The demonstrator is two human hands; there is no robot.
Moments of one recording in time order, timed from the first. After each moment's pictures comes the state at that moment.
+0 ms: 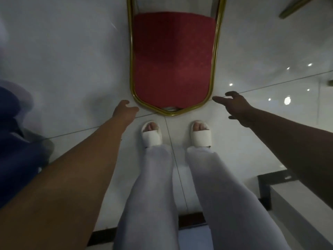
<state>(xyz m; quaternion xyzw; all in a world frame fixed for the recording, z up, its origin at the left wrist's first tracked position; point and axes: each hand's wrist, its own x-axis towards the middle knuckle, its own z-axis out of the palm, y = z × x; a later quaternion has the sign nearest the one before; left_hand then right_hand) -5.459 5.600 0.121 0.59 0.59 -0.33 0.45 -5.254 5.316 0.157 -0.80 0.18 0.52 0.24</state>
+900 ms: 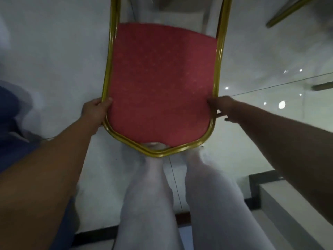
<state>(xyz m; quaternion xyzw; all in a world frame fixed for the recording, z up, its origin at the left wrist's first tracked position) -5.482 5.644 0.181 0.56 0.63 -0.15 0.52 -5.242 5.325 0.192 -0.76 0.18 0.57 0.23</state>
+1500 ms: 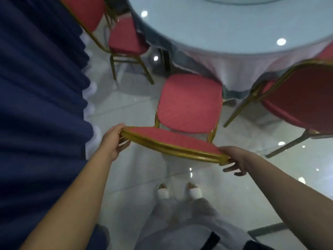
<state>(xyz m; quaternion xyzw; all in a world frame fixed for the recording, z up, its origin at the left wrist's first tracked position) -5.386 5.617 0.698 0.52 0.55 0.02 0.65 -5.203 5.246 0.639 -0.74 0.22 0.57 0.28</state>
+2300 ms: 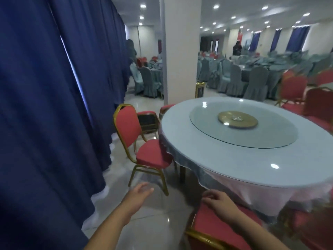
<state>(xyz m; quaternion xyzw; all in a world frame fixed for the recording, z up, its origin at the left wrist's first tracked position) -5.321 5.795 0.814 0.71 0.36 0.03 0.60 -5.176 5.529 0.821 -0.83 -0.18 0.25 0.46</state>
